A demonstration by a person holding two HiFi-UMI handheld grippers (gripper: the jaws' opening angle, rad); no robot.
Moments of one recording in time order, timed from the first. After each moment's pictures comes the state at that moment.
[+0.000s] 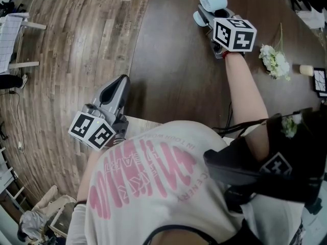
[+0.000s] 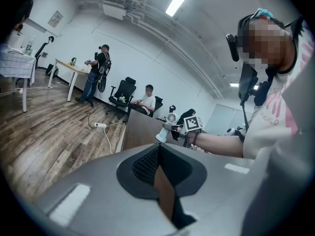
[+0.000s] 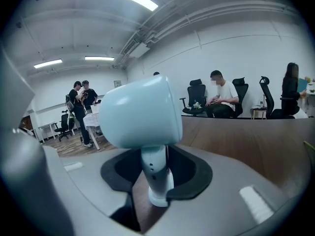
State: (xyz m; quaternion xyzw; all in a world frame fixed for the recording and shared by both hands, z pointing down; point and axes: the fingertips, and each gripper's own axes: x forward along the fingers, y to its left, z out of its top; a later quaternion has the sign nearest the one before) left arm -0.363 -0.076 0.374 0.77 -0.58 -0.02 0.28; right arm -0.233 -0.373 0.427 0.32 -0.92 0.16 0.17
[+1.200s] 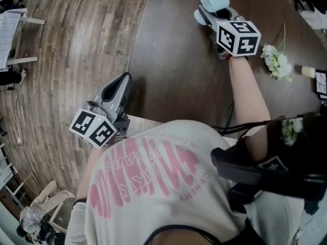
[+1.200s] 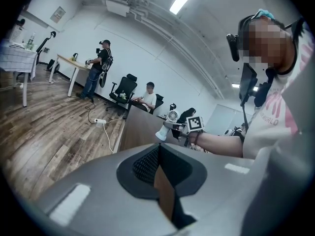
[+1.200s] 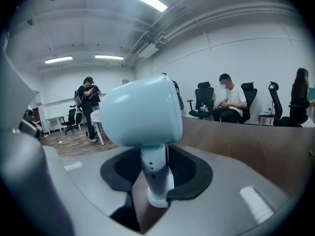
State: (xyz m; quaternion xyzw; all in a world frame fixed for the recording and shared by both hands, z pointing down) left arm -0.362 -0.080 0.382 0.76 -0.57 -0.02 0.30; right arm -0.241 -0.361 0.423 0.28 -0.94 0.12 0.18
